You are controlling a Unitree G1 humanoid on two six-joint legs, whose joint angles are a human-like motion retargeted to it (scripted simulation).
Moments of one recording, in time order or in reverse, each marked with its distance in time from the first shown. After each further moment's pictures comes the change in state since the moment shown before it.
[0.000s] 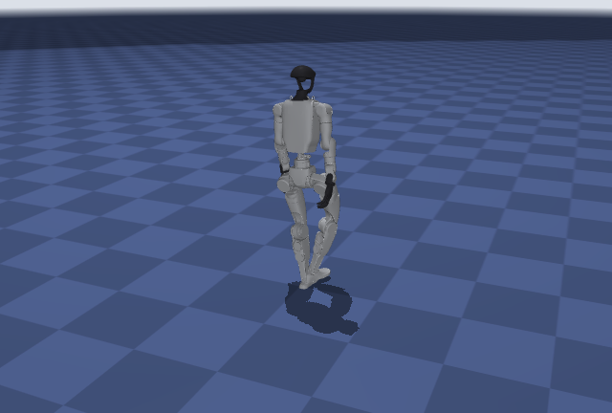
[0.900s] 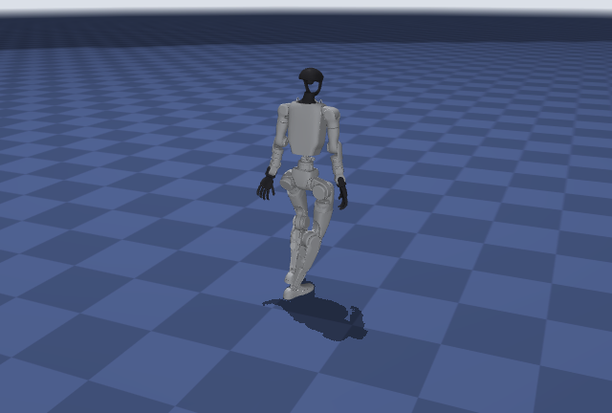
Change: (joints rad) left arm 0.147 0.011 0.052 0.346 0.230 0.182 -0.111; right arm -0.117 0.043 0.098 -0.184 -0.250 -0.175 -0.279; waist 0.140 -0.041 -0.030; left_leg -0.241 0.114 0.167 0.615 -0.120 0.058; right_leg 0.443 0.017 0.094 -0.372 -0.085 0.059
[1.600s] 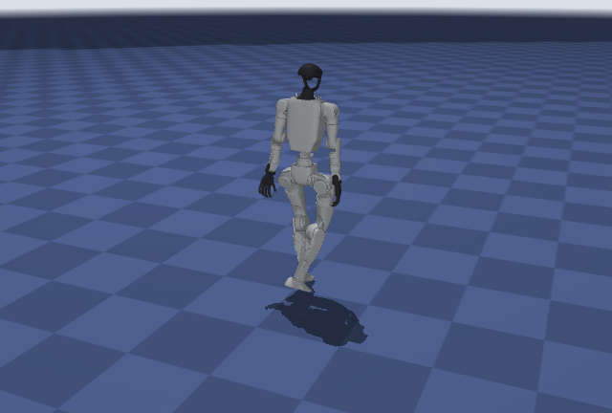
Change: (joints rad) left arm 0.037 -0.042 0.011 -0.060 -0.089 -0.032 0.019; right arm -0.002 -0.004 -0.051 0.189 0.328 -0.185 0.018; waist -0.064 0.065 0.015; left_leg 0.120 -0.064 0.004 -0.352 0.541 -0.091; right_leg -0.087 0.007 -0.119 0.114 0.560 -0.237
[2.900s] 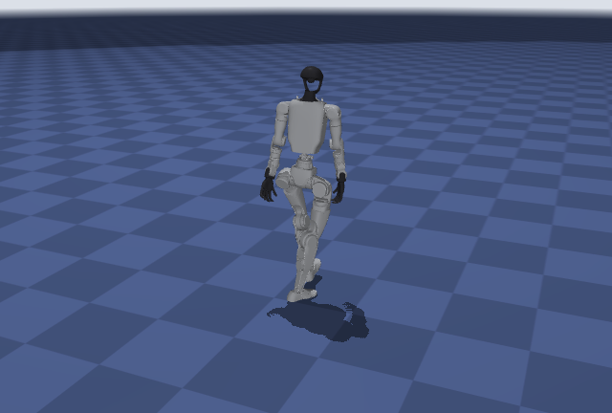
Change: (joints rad) left arm -0.001 -0.023 0.030 0.031 0.034 -0.024 -0.084; right arm -0.155 -0.012 0.069 -0.144 -0.136 0.202 0.278; waist 0.046 -0.082 0.022; left_leg -0.122 -0.161 -0.035 -0.129 -0.358 -0.036; right_leg 0.210 -0.084 -0.040 -0.364 -0.293 0.241
